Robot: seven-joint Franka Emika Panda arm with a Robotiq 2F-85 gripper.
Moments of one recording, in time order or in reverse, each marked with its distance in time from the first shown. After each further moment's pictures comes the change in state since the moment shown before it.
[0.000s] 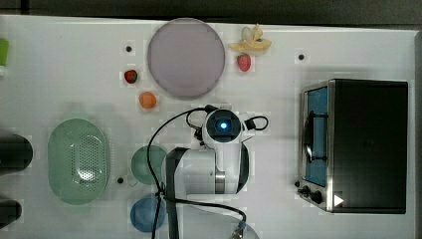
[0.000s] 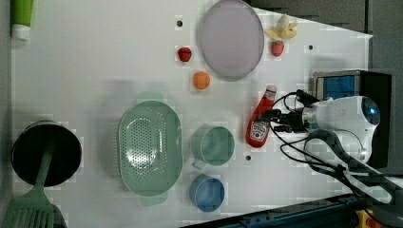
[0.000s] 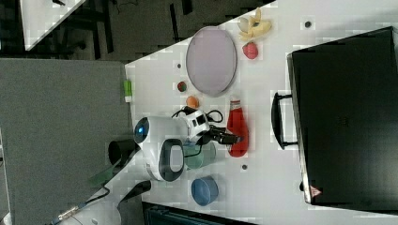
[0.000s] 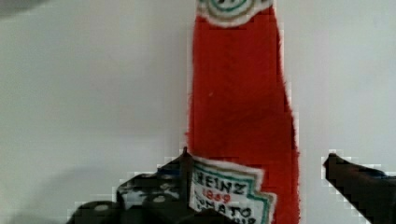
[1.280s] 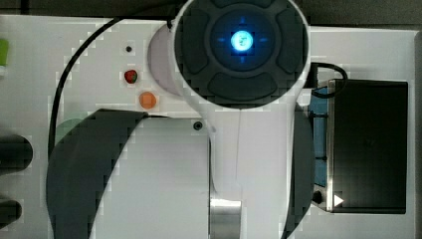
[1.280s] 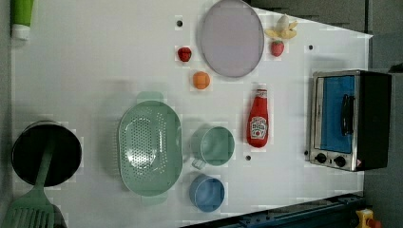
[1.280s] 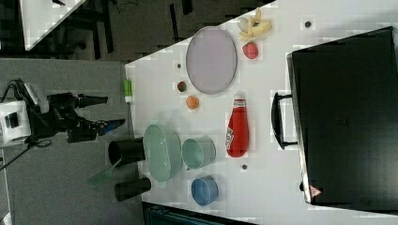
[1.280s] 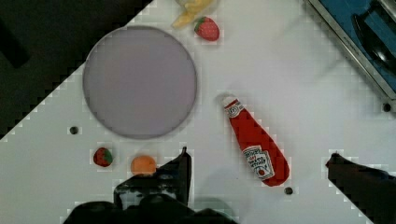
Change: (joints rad) arm -0.005 -0.331 0.041 0.775 0.031 -0.888 0.355
